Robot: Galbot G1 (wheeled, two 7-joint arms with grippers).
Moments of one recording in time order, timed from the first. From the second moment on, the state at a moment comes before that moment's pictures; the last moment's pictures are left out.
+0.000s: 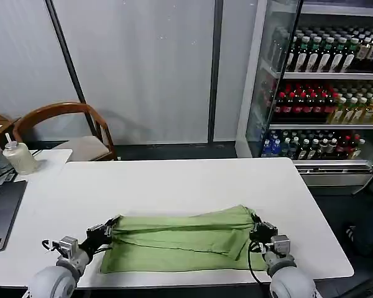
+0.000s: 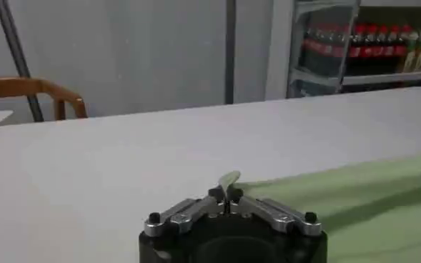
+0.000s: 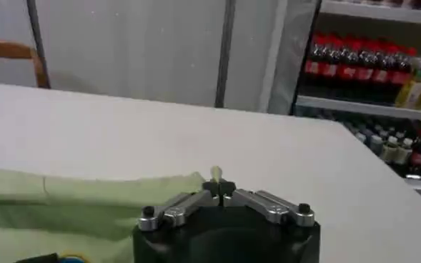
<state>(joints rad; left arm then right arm) 1.35 -0.95 -0.48 -1.79 -0.54 0.26 0.11 -1.30 1.09 0.28 1.93 0.39 -0.40 0.27</state>
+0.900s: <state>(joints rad) 1.46 -0.96 -0.48 -1.95 -0.53 0.31 -0.08 -1.48 1.09 0.36 2.10 0.36 -0.44 0.30</state>
